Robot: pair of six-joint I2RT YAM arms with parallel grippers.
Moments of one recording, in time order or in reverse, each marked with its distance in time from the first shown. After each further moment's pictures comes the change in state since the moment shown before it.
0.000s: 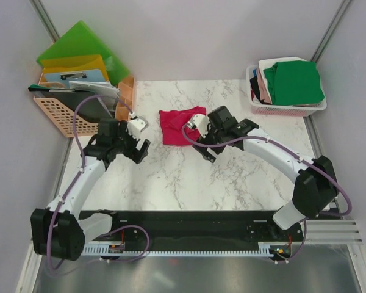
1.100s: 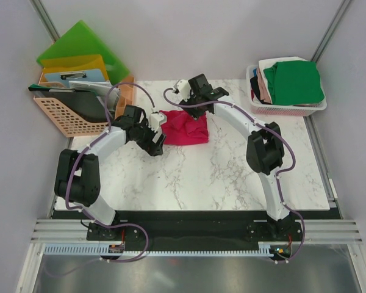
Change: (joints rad) left arm -0.120 0.536 0.299 -0.055 0.107 -0.024; right arm -0.085 0.672 0.776 -0.022 0.132 -0.051
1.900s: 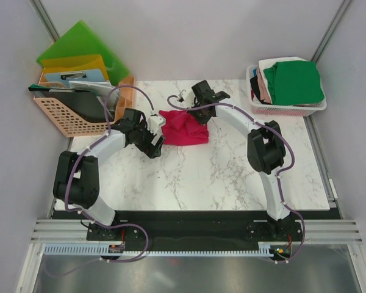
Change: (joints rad) left arm 0.000 -0.022 -0.055 0.051 -0.049 0.001; right arm -0.026 0.000 -0.096 -0.045 -0.047 0.005
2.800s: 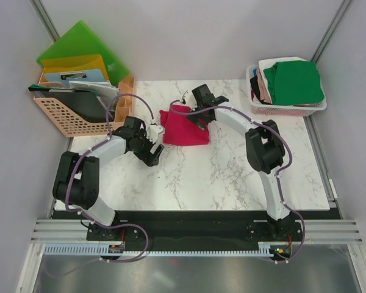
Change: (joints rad) left arm 0.000 -0.009 -0.115 0.031 -0.043 0.019; right arm -0.002 0.038 -0.020 0.122 0.263 -0.098
